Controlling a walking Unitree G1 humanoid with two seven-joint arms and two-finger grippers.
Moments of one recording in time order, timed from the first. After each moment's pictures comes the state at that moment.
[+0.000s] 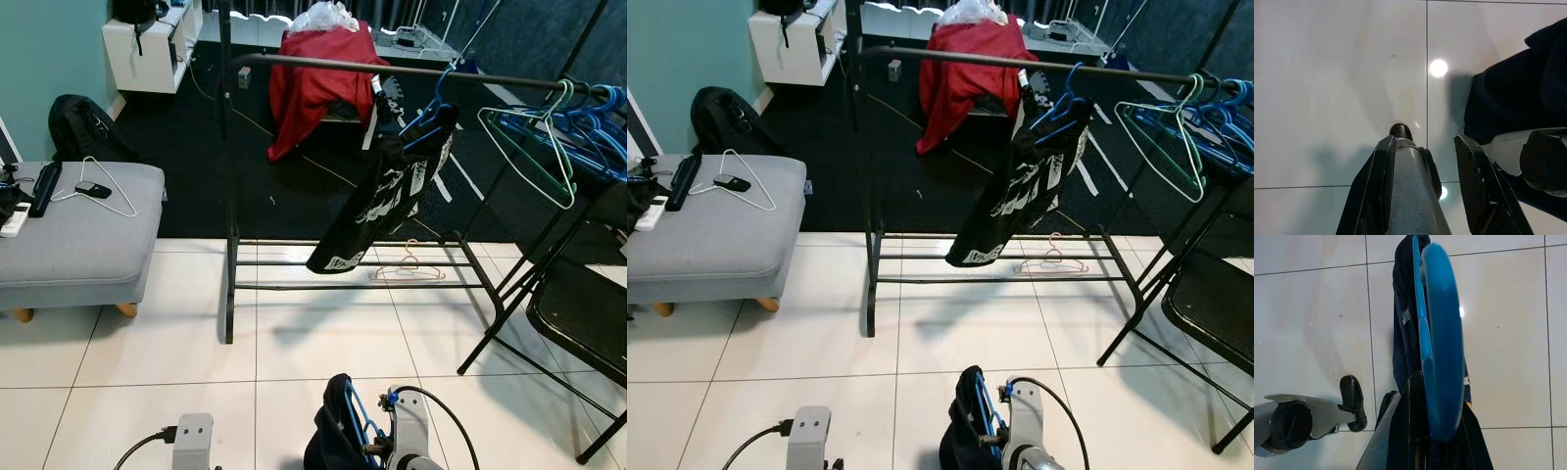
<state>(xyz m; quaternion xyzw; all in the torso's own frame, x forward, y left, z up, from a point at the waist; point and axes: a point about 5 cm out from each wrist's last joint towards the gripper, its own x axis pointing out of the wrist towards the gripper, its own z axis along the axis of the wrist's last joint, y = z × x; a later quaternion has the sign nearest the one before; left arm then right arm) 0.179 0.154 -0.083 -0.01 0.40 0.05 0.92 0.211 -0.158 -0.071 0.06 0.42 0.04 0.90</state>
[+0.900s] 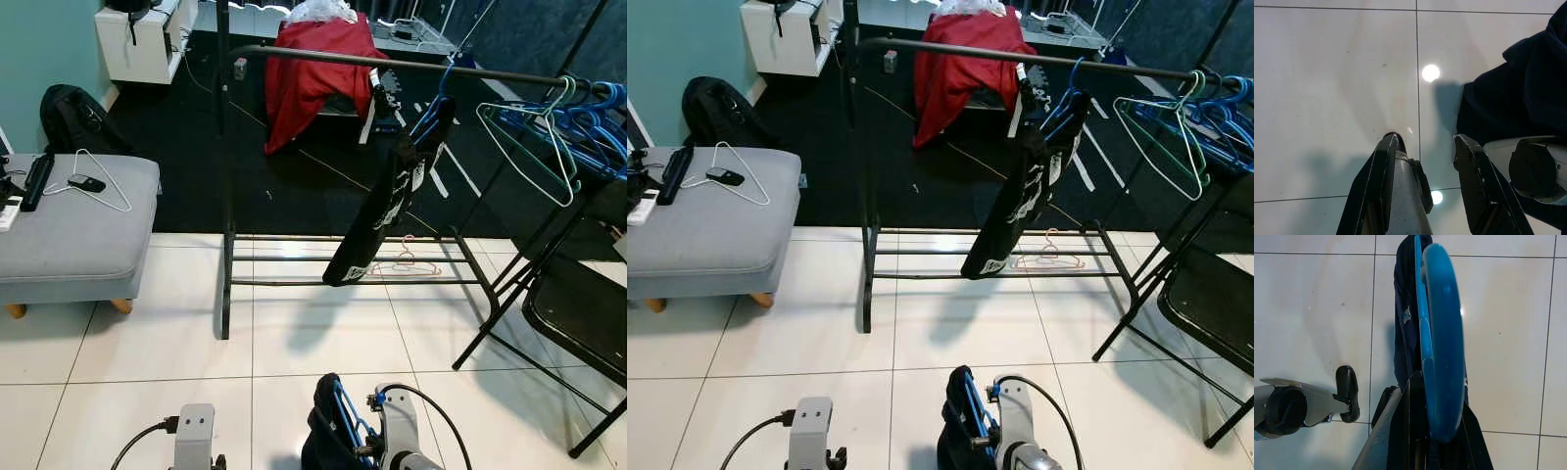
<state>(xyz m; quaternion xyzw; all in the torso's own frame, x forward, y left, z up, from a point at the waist) 0.189 0.157 -0.077 -0.01 0.38 0.04 0.92 0.215 -0.149 -0.069 0.02 0.42 0.09 0.90</state>
